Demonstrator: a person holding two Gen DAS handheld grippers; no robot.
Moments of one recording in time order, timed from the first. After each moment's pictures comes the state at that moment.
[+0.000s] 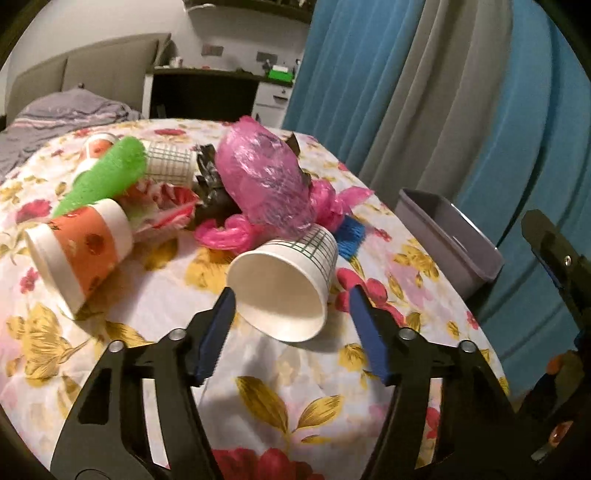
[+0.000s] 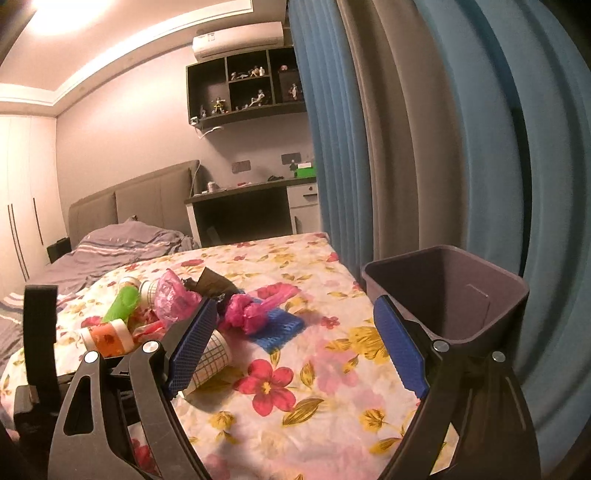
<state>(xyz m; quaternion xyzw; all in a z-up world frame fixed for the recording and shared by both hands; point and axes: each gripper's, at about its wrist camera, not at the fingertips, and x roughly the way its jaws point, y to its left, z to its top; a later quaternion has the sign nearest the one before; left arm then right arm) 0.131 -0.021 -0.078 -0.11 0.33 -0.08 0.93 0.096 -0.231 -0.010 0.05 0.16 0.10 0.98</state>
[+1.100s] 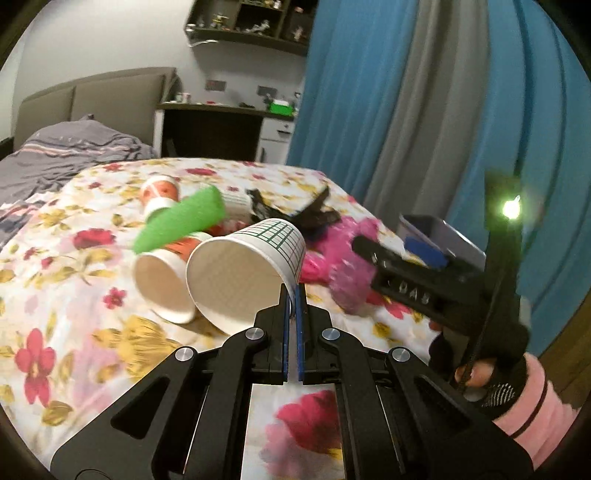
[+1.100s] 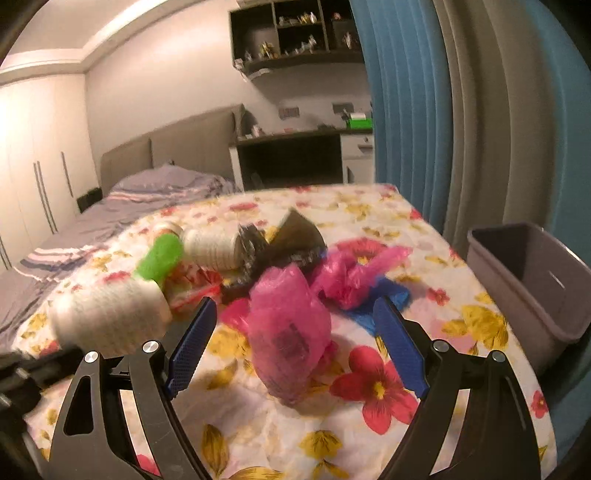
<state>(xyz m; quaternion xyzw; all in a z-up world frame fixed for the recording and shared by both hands) 0.053 0.048 -0.035 -0.09 0.27 -0.07 0.96 0.150 -0.127 -0.044 0.01 0.26 0.18 0.95</state>
